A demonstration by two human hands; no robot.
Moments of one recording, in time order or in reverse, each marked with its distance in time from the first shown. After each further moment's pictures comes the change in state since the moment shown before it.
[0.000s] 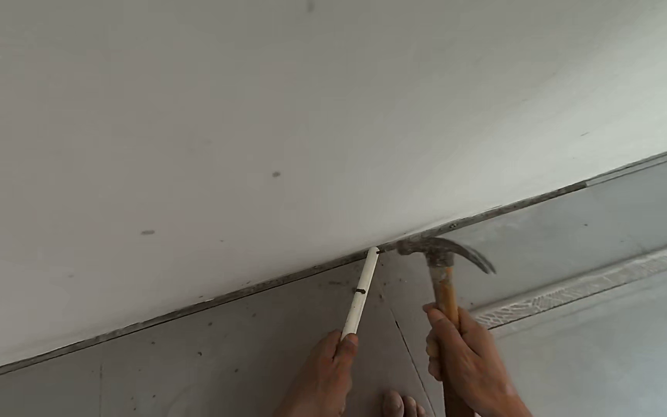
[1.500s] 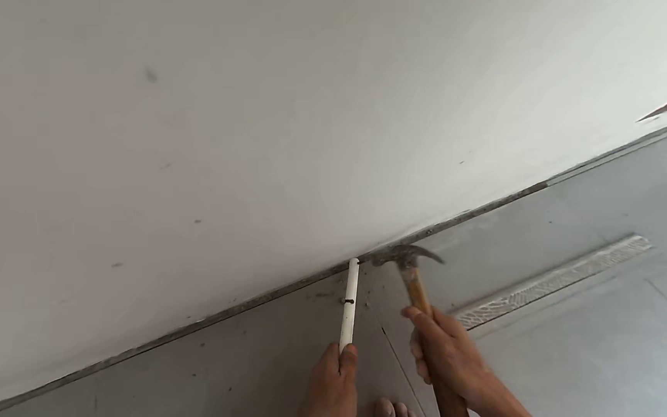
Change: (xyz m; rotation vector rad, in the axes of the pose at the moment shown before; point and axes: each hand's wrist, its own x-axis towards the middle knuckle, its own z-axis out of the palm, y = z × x) left_hand 0.001 0.014 0.040 0.144 0.203 -0.049; right_hand 0.014 -0.008 -0.019 0.154 -0.131 0.176
